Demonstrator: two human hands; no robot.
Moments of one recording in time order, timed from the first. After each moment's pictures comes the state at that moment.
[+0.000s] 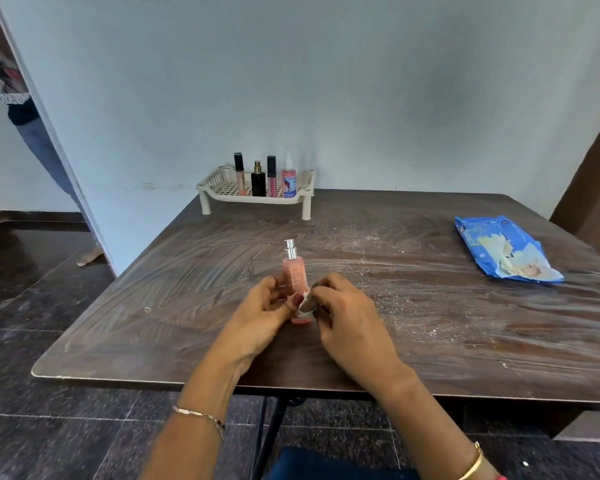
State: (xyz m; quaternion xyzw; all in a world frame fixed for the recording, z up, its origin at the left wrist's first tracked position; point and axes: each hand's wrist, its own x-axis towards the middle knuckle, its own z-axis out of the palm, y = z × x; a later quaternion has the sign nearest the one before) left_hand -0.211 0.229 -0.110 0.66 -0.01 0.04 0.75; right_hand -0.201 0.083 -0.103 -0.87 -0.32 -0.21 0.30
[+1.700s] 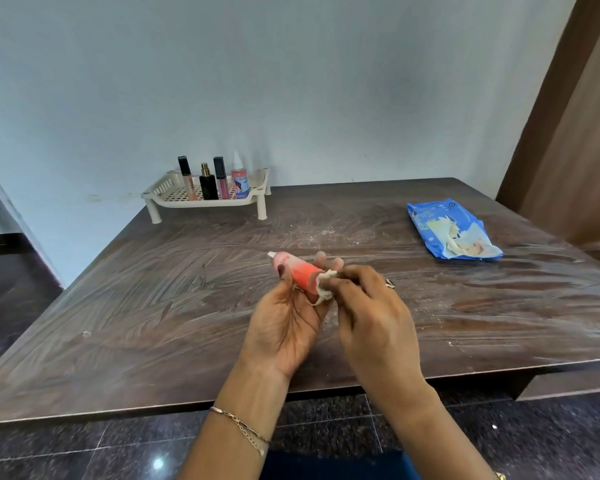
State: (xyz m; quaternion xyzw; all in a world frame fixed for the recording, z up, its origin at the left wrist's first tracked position) left_hand -0.201 0.136 -0.092 0.17 0.01 -0.12 0.98; right_hand -0.226 0.016 -0.097 -0.85 -0.20 -0.41 0.26
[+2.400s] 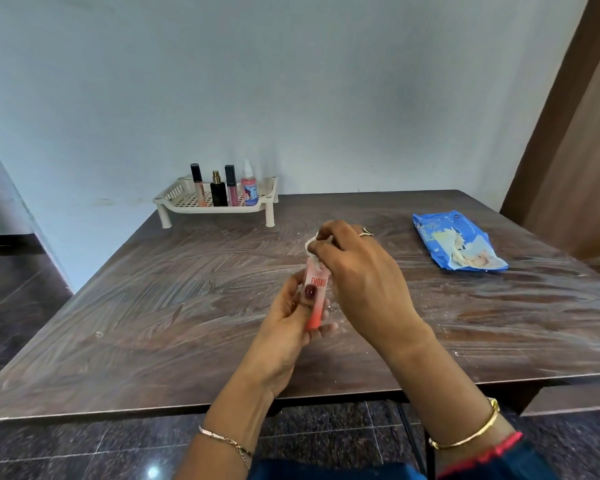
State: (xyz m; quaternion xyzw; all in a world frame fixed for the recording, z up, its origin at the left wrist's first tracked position) left_hand -0.215 0.150 -0.102 0.56 -0.07 -0.02 0.83; right_hand -0.197 0.032 -0.041 -0.87 -0.28 -0.38 0.10
